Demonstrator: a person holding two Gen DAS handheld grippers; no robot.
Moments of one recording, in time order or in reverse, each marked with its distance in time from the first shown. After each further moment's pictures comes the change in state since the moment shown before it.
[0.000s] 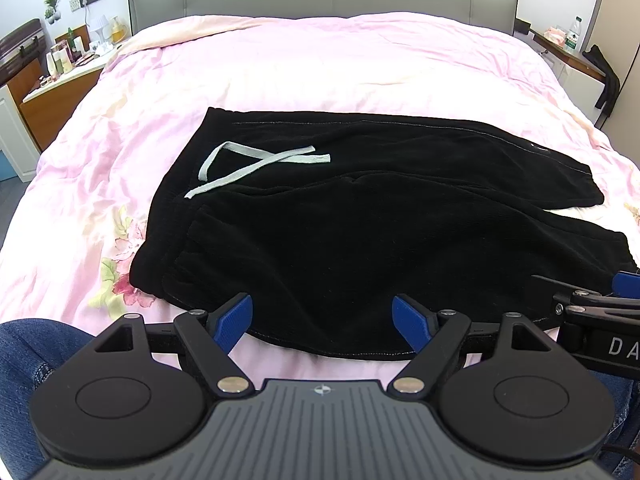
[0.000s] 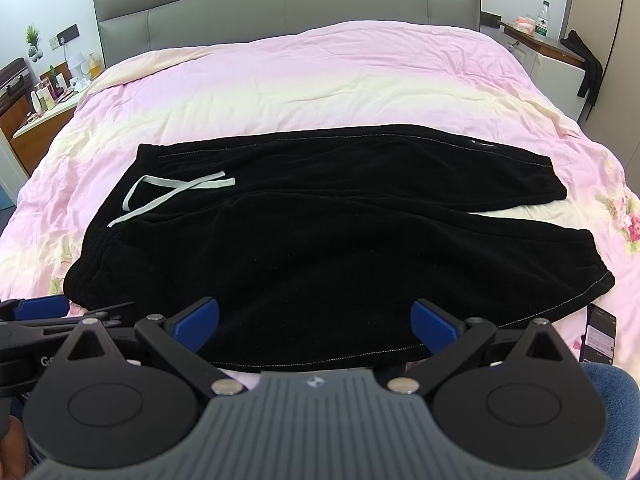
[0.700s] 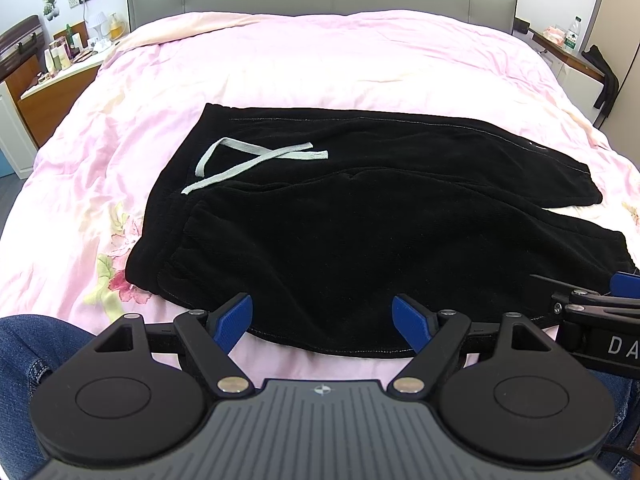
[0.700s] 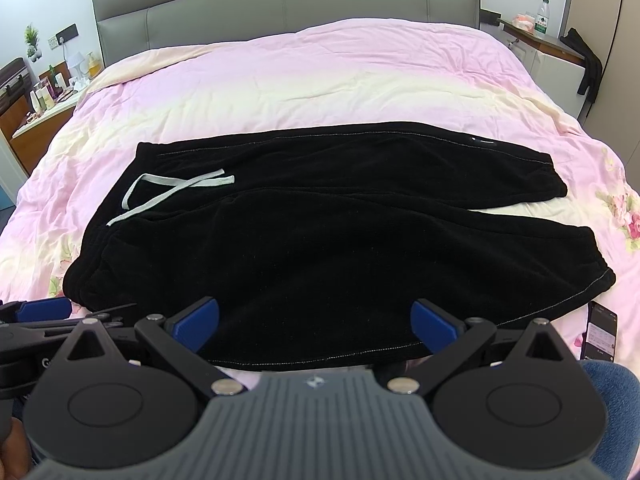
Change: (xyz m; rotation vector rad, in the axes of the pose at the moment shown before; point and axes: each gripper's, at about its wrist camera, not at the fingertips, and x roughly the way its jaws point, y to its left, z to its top) left arm 0.002 -0.001 -0.003 -0.007 0.007 -0.010; right arm 0.004 0.001 -0.003 0.001 0.004 -0.002
